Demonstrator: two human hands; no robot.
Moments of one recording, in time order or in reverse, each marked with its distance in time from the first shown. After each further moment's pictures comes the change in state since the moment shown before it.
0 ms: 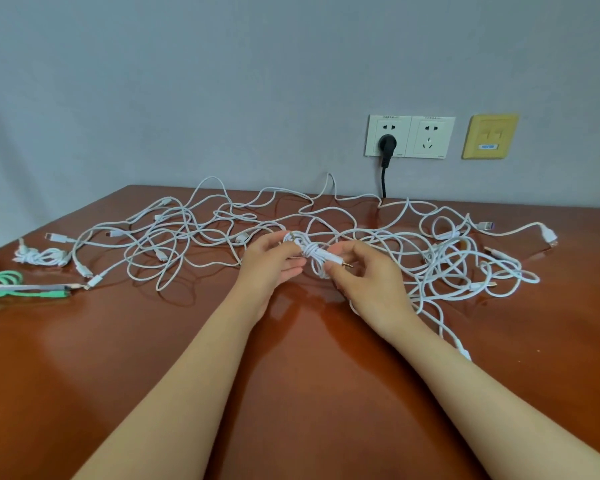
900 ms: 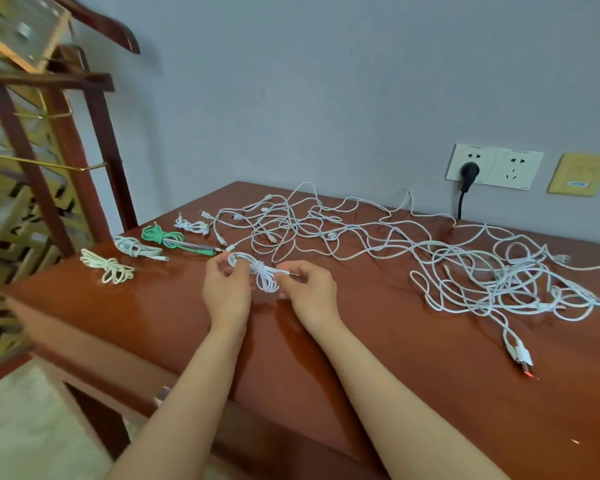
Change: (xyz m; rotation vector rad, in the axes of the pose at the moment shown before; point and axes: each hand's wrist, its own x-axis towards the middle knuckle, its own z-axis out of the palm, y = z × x) left_hand -0.093 0.008 -0.143 0.080 0.778 0.234; right_hand -0.060 -0.098 0.146 0.227 -0.242 0.172
